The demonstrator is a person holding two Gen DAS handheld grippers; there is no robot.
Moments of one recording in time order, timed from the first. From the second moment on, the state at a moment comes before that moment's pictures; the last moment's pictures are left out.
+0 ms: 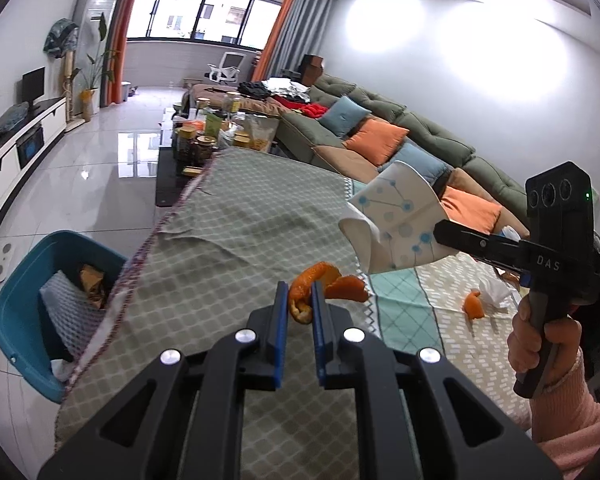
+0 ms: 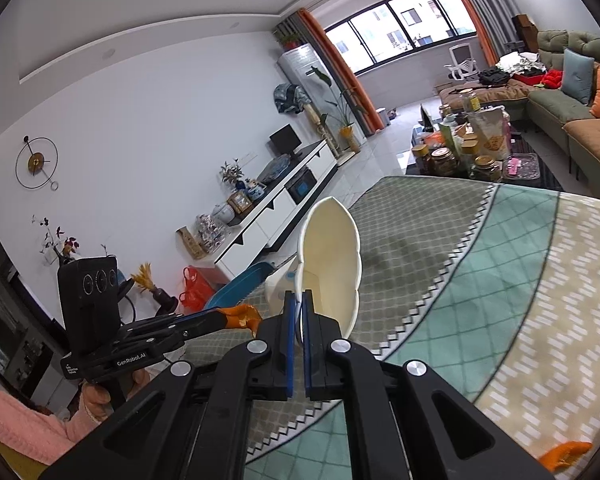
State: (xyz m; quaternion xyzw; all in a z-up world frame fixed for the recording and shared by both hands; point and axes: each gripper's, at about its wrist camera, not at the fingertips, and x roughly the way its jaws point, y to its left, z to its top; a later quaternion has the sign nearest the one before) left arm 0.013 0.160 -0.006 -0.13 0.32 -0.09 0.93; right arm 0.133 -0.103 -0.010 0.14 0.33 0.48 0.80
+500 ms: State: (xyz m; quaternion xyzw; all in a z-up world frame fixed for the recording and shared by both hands) left arm -0.005 0.206 -0.003 -0.15 0.31 -0.04 0.94; right arm 0.129 -0.055 -0.011 0.12 0.34 0.52 0.78
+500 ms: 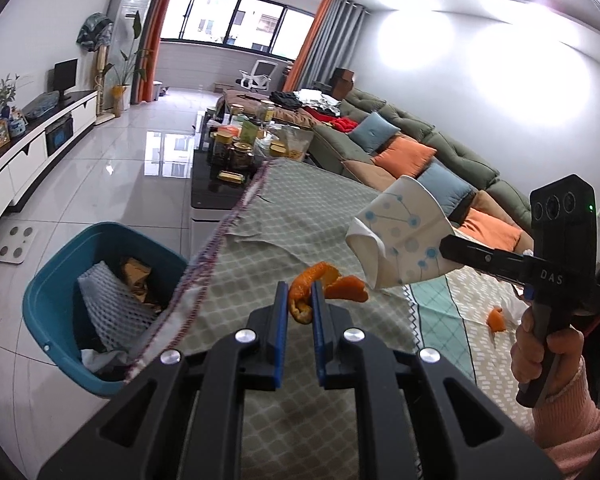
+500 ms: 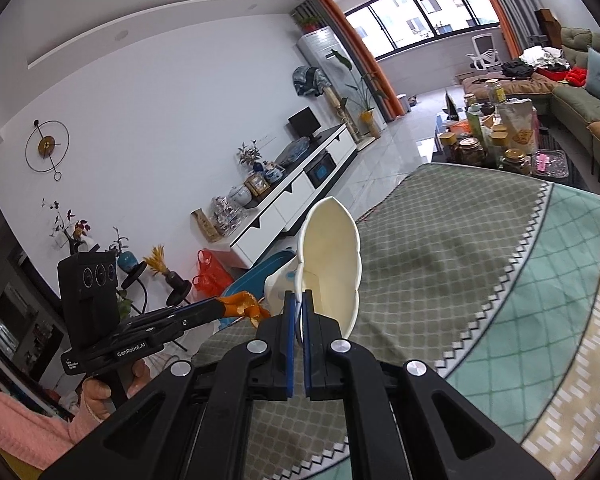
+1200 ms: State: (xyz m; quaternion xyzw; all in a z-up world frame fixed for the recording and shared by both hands) left arm -0.024 0.266 -0.001 -0.18 0.30 0.03 0.94; right arm 0.132 0.003 -0.009 0.10 0.35 0.55 0.75
